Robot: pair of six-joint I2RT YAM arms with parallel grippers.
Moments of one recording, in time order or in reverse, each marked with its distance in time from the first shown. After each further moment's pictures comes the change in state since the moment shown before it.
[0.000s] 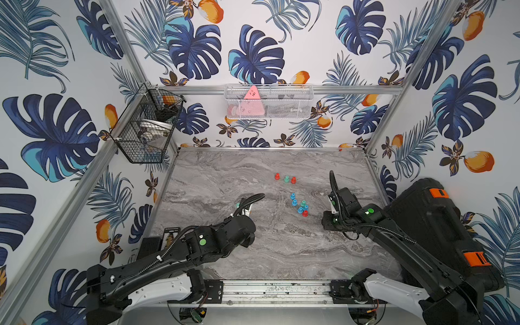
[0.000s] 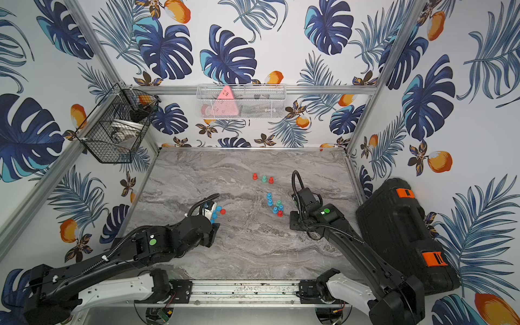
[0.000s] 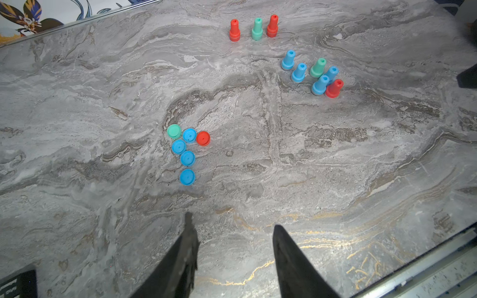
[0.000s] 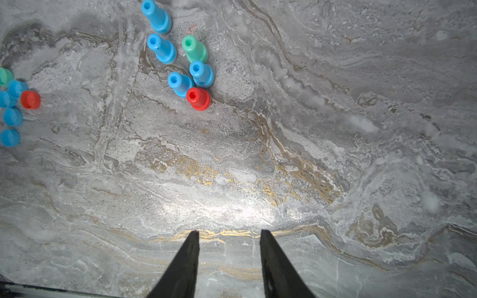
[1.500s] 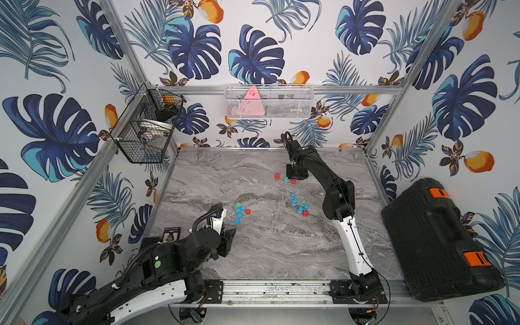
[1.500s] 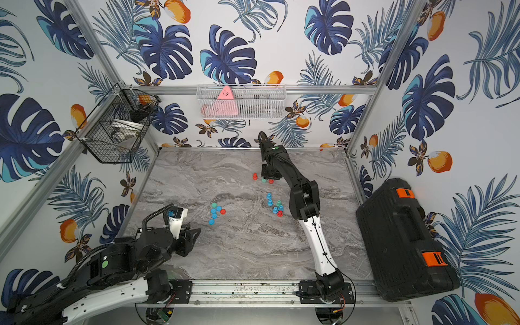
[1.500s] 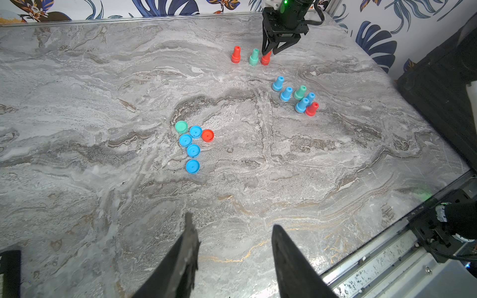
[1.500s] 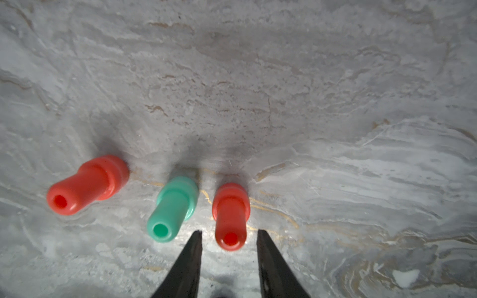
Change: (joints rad) left arm -0.016 -0.437 -0.105 -0.137 0.020 -0.060; right arm -0.089 1.482 1.561 -0.277 0.026 -0.079
